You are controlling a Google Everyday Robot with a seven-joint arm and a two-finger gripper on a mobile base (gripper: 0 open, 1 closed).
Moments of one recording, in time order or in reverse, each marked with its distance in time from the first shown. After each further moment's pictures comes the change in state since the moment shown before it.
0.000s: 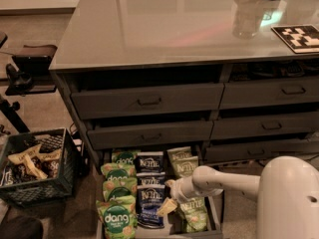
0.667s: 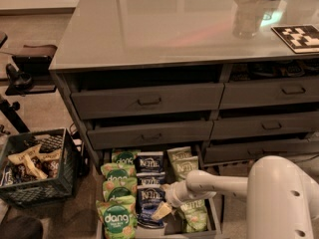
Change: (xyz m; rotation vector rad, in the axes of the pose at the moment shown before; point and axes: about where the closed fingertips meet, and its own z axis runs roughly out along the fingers) arm 0.009 0.007 0.035 -0.025 0.004 -0.004
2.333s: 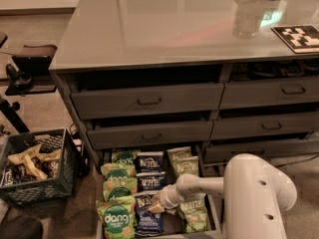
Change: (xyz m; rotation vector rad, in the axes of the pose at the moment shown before) arm 0.018 -0.021 0.059 0.028 0.050 -0.009
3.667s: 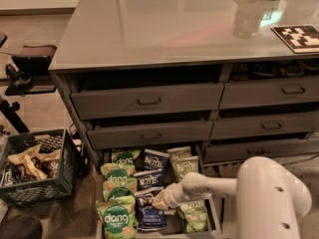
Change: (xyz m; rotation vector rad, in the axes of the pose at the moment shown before) arm -0.006 0.002 -0.024 0.002 -0.037 0.008
